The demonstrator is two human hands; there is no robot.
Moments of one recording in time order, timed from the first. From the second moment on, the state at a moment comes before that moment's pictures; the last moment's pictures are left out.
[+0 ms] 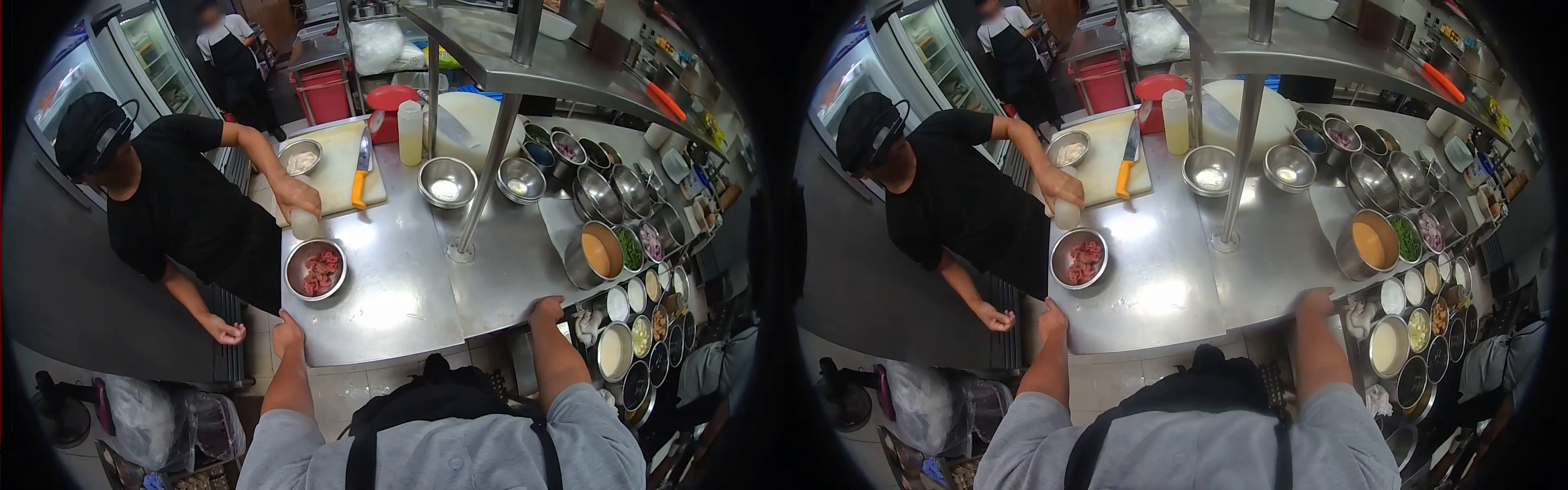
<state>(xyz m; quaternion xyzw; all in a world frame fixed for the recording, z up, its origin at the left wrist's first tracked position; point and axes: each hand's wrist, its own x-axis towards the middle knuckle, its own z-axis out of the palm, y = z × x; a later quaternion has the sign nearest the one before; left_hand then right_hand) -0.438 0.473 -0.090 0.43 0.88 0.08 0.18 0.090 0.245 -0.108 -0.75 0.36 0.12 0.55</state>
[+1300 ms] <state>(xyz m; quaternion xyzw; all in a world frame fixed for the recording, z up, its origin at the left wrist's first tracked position) -0.437 0.472 -0.087 0.42 0.88 0.09 0.19 0.093 0.244 -0.115 -0.74 0.35 0.09 0.56</state>
